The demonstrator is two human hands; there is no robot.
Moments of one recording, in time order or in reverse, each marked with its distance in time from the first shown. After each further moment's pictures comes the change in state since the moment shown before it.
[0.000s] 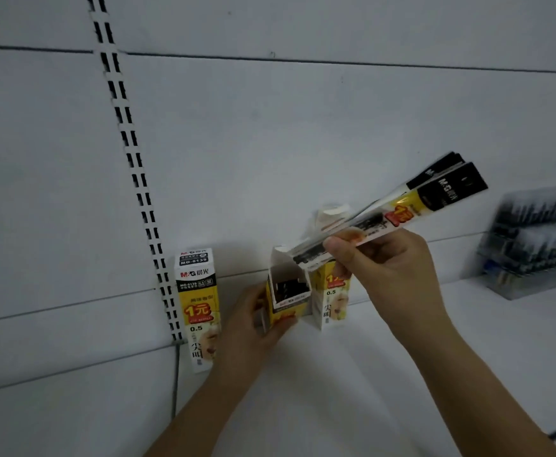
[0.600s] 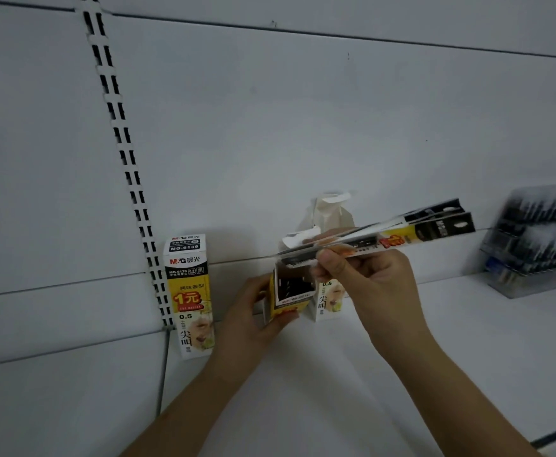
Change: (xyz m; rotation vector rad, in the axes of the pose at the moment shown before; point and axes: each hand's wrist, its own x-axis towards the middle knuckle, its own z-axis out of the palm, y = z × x) left_hand 0.001 -0.005 0.012 -0.050 -0.041 0.022; right_hand -0.009 0.025 0.006 0.193 -0.052 0.173
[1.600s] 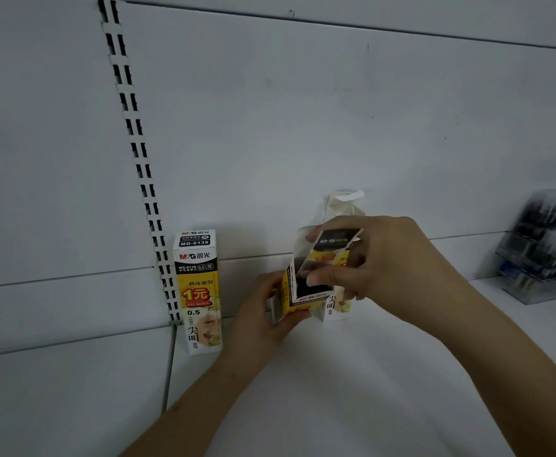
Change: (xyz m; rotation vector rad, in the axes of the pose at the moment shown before) left_hand 0.003 -0.001 0.003 0.038 -0.021 0.029; right_hand 0.026 -0.036 -0.005 -0.846 -0.386 -0.147
